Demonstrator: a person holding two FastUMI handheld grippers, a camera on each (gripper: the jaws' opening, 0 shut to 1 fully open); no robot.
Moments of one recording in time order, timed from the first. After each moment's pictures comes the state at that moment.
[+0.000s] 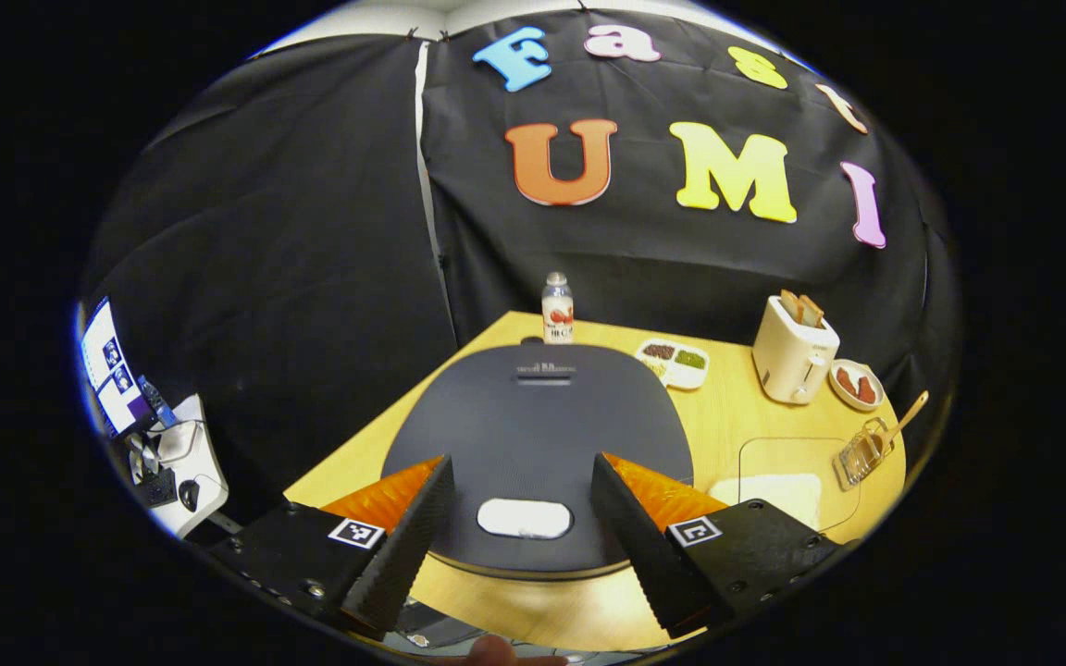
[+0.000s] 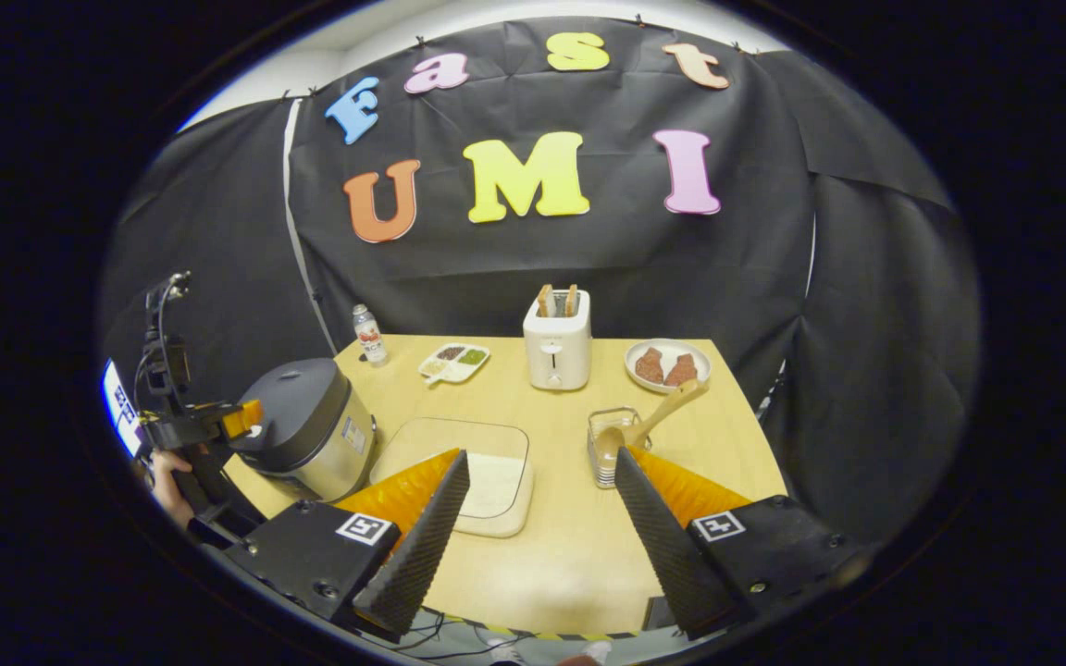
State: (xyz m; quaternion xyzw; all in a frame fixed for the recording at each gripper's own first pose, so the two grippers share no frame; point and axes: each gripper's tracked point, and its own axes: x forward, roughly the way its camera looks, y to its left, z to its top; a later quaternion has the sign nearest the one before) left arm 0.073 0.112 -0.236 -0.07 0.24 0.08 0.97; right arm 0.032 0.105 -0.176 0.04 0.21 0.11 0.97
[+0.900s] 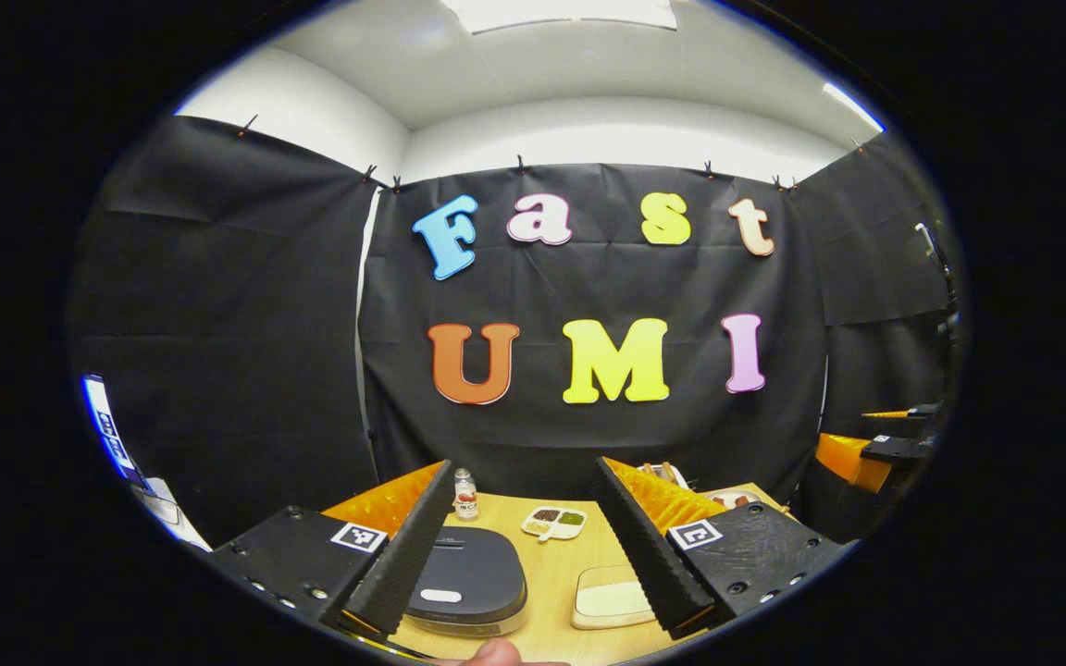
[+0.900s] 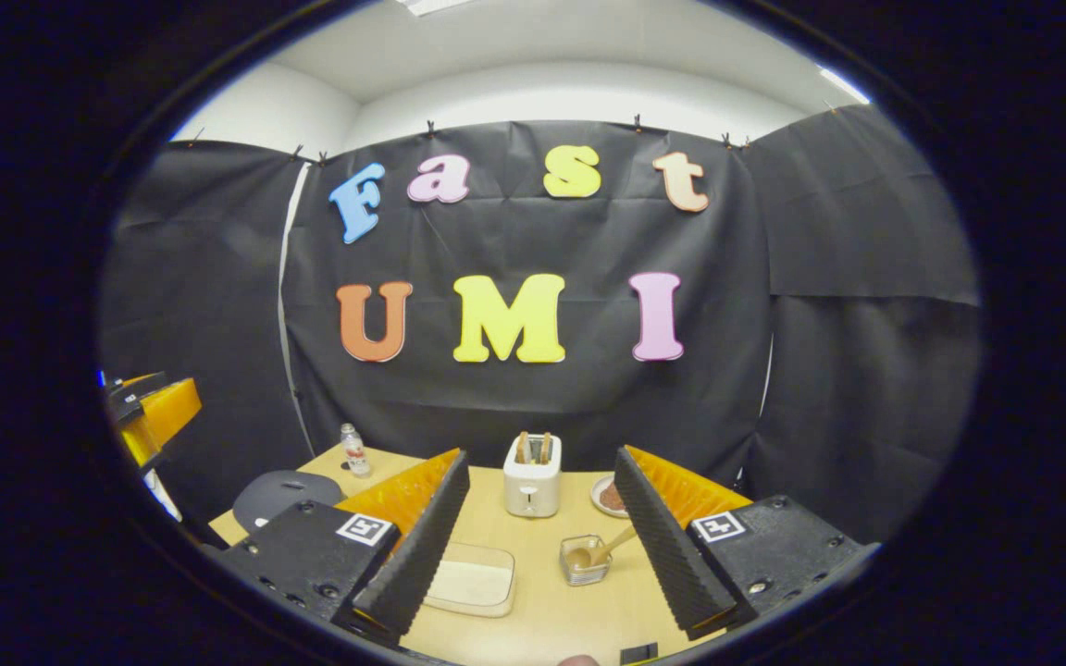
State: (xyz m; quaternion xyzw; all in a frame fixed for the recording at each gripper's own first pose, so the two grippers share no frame) left arm -0.012 0.041 0.026 -0.08 -0.02 -0.04 1.00; right arm 0.008 0.098 0.003 0.02 0.00 0.04 1.00
